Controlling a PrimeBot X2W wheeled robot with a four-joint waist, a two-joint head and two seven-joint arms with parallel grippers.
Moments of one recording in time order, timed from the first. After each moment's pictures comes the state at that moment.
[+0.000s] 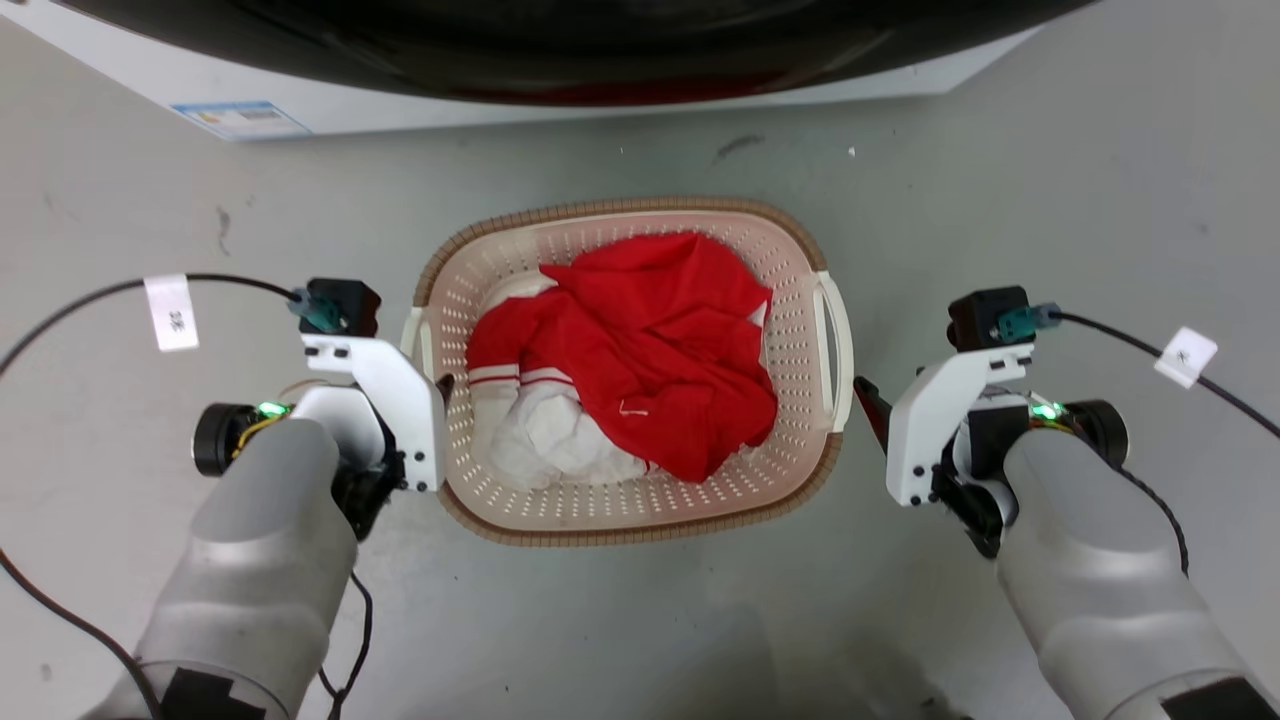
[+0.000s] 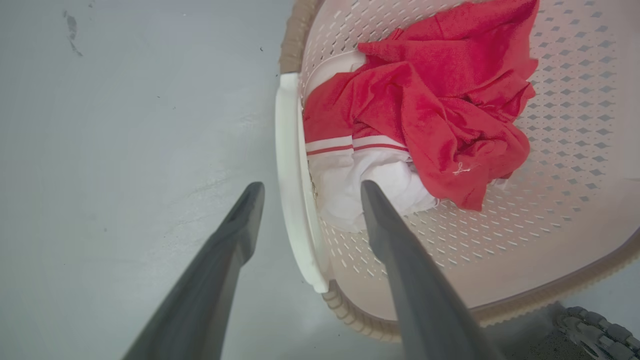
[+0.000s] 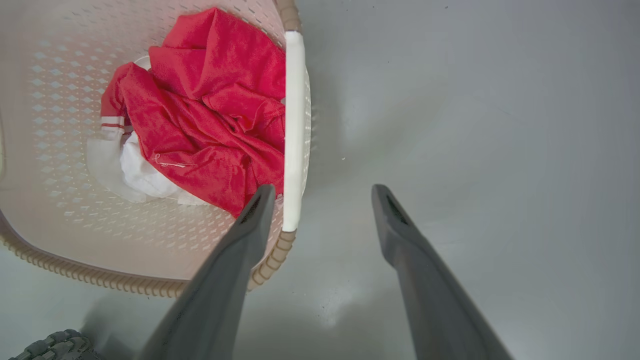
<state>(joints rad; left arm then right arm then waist) -0.82 0.22 -0.40 1.10 -0.50 -0.13 0.20 -0.76 -0.05 0.21 1.08 0.27 0.13 0.13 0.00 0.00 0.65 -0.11</state>
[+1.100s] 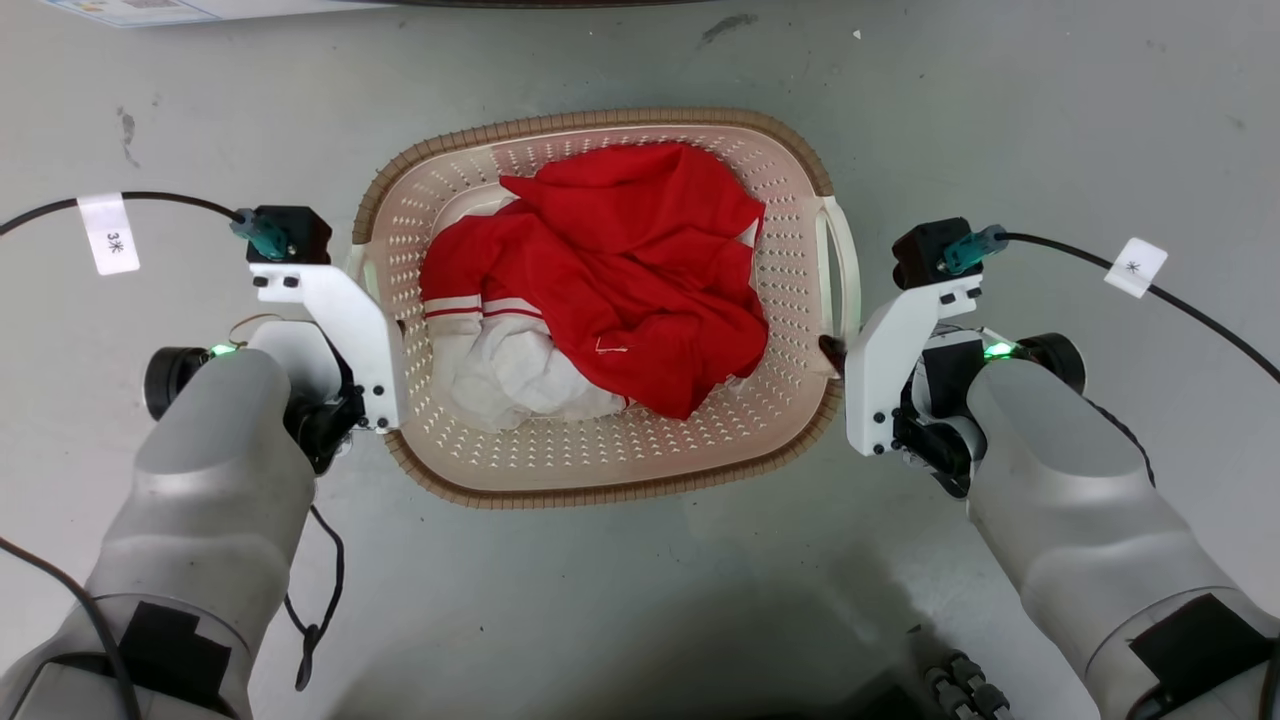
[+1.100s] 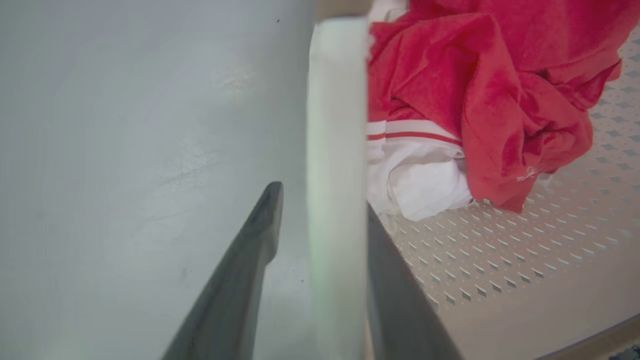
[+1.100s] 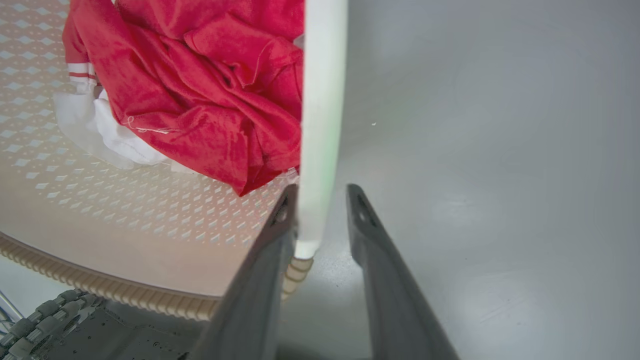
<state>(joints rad) -0.97 0.27 -0.52 1.18 -0.65 -0.13 0.26 -0.95 -0.05 0.55 1.20 0.59 0.13 0.19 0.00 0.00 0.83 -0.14</state>
